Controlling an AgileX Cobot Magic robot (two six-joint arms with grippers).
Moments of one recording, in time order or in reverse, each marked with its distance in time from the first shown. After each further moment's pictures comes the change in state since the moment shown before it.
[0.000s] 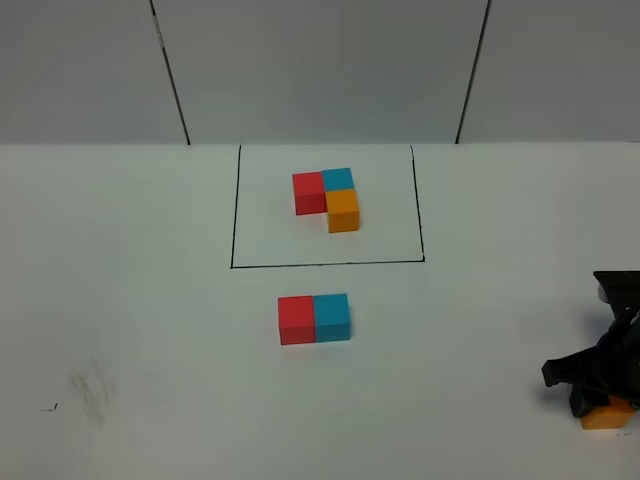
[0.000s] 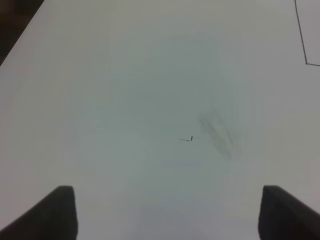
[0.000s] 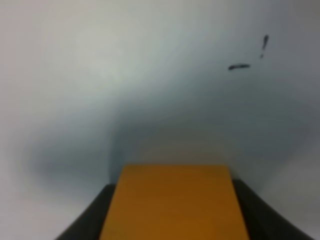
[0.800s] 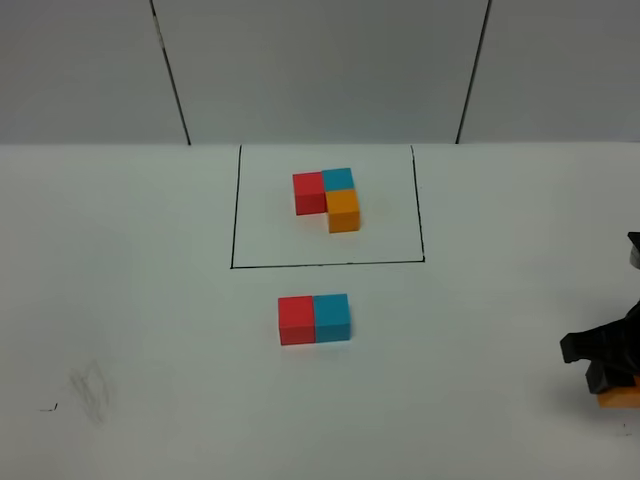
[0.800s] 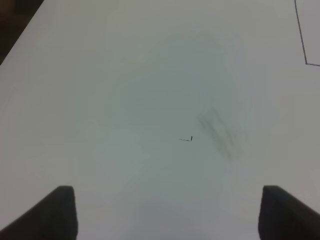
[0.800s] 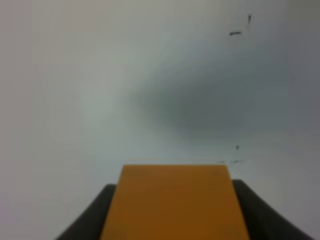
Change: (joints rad) left arm 0.000 0.000 0.000 0.000 0.000 0.000; right arm 0.045 -0.315 0.001 -0.018 0.207 0.101
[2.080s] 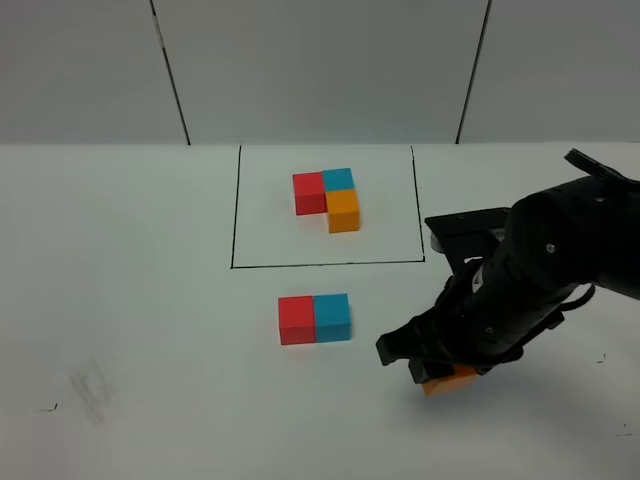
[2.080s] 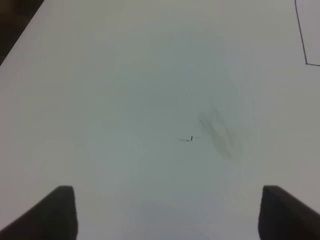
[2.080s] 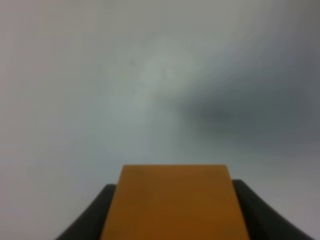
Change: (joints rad) left arm 0.000 0.000 0.000 0.000 0.000 -0.001; right arm 0.501 0.167 -0.269 0.052 0.013 0.170
